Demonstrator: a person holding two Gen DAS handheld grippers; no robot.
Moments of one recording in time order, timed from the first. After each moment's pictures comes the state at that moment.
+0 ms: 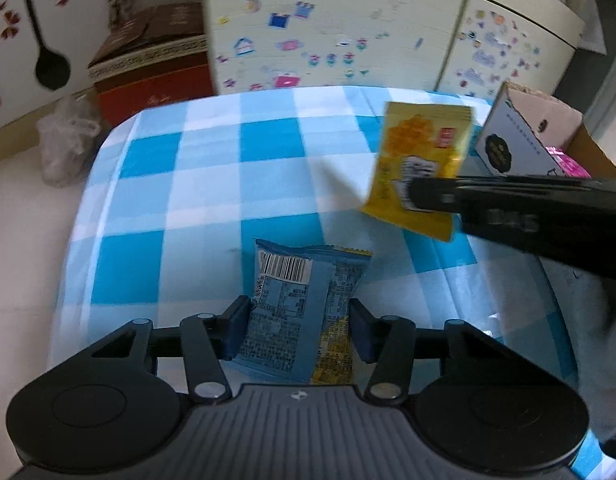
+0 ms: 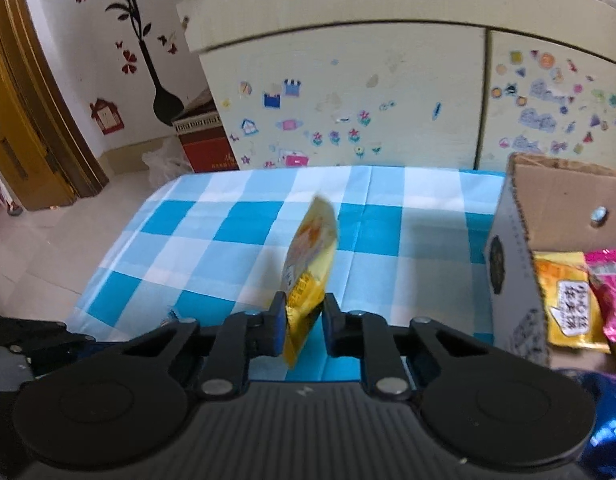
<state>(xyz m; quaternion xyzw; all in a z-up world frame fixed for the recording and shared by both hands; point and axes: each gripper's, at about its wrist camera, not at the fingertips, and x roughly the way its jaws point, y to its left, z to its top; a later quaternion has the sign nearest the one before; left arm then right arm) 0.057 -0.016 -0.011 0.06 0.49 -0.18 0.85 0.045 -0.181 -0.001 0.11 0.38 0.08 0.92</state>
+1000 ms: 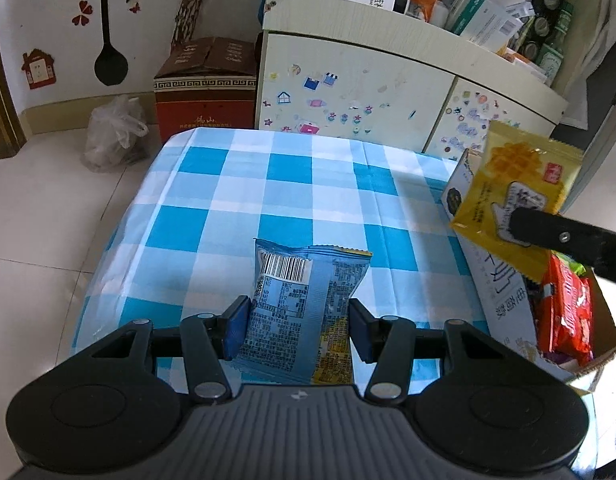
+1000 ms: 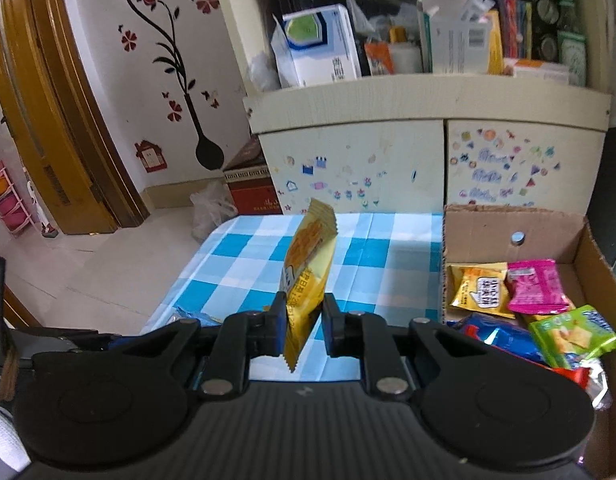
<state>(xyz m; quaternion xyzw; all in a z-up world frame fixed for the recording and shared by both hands) -0.030 0.011 0.047 -0.01 0.43 -0.14 0.89 -0.077 -0.203 0.086 0.12 0.31 0.10 0.94</state>
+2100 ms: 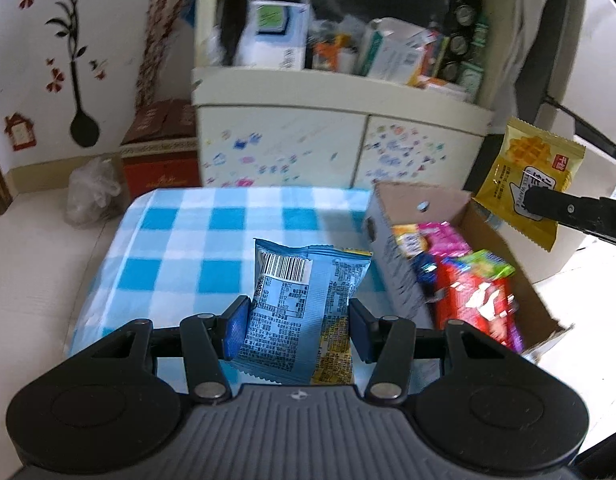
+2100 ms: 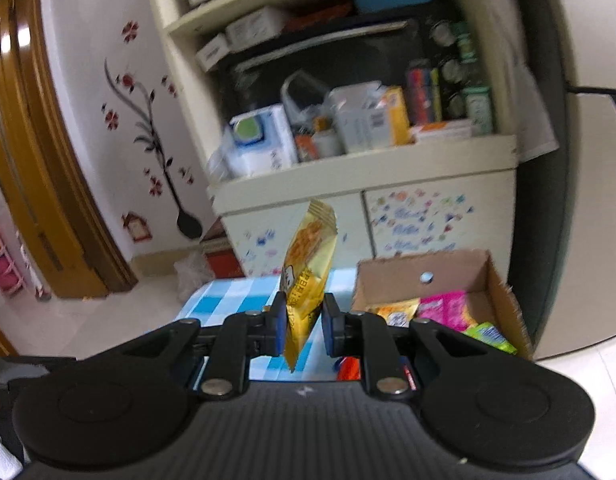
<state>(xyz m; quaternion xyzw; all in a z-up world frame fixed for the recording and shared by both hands) -0.090 -0.042 0.109 0.01 0.36 -0.18 0.91 -0.158 -0.288 0.126 0.16 0.21 0.05 0.96</state>
